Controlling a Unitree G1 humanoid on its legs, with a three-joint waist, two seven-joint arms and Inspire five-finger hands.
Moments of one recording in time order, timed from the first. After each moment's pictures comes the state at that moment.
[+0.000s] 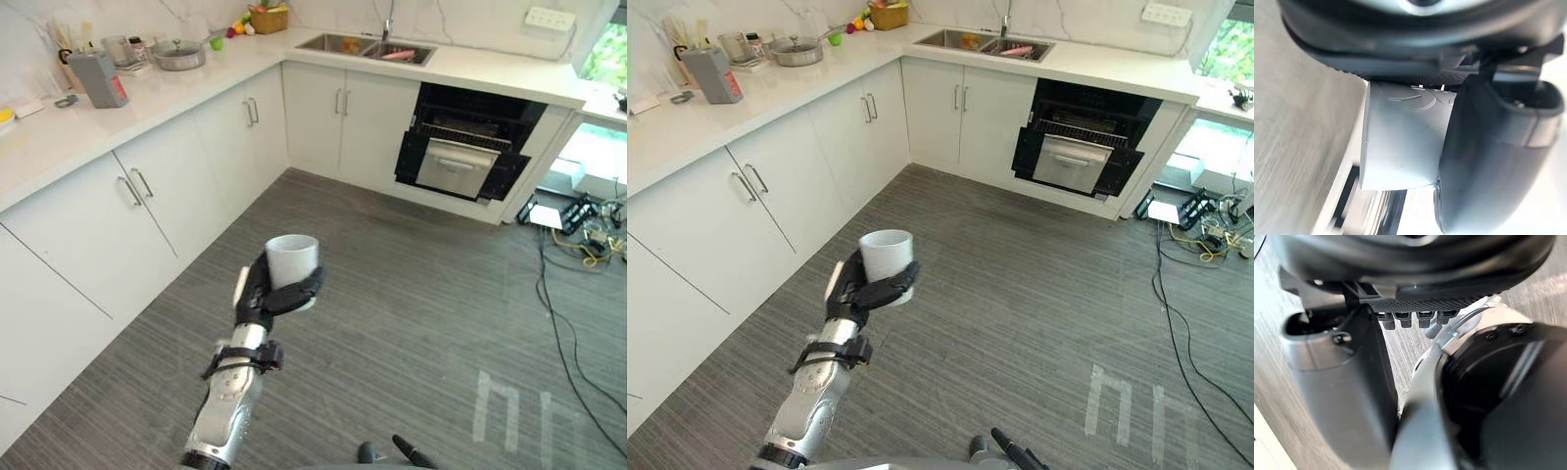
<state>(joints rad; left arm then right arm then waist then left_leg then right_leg) 0.10 0.08 -0.11 0.10 -0.38 -0.18 0.13 0.21 -0.14 -0.16 1.10 0.62 0.05 0.22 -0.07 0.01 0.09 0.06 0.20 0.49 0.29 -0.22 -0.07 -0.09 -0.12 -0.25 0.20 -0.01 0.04</state>
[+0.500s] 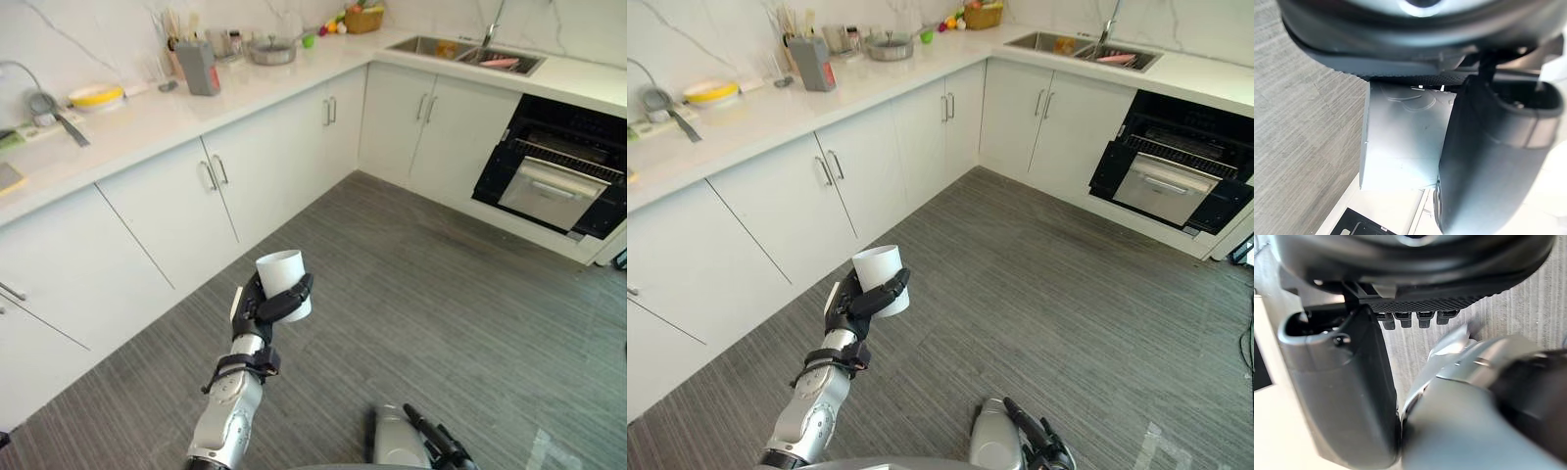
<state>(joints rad) 0.10 0.11 -0.20 0.08 -0.47 -0.08 0.11 0.19 -0.08 -0.23 1.00 0.62 -0.04 0.10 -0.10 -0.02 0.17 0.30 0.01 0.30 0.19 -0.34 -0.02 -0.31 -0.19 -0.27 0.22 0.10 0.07</state>
